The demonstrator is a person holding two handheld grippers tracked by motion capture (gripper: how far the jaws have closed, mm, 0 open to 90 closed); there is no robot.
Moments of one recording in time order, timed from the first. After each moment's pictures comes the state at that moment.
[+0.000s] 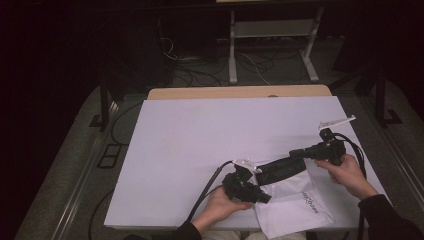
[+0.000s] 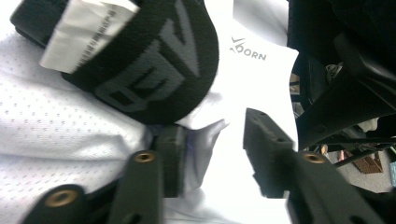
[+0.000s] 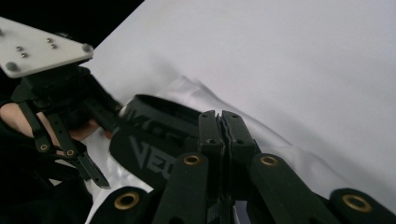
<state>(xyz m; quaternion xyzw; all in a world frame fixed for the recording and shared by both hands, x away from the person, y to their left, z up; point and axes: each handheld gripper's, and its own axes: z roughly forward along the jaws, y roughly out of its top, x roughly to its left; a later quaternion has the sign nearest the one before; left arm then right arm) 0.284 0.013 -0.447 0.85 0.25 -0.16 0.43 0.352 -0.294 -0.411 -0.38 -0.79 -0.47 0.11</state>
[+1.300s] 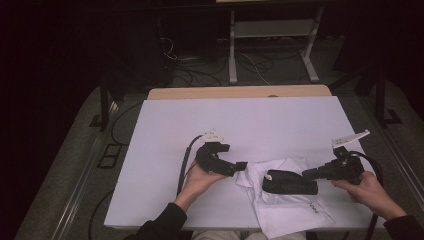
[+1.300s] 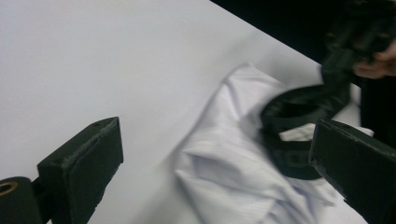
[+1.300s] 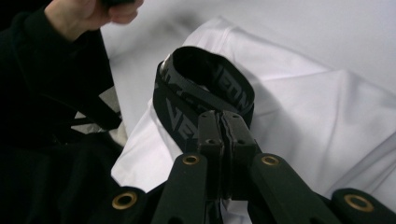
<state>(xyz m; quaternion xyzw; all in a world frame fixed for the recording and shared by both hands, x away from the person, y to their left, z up) 0.334 0.085 -0.410 0.80 0.31 0.01 0.52 0.302 -0.315 -0.411 -0.34 -0.82 -0.44 0.14</state>
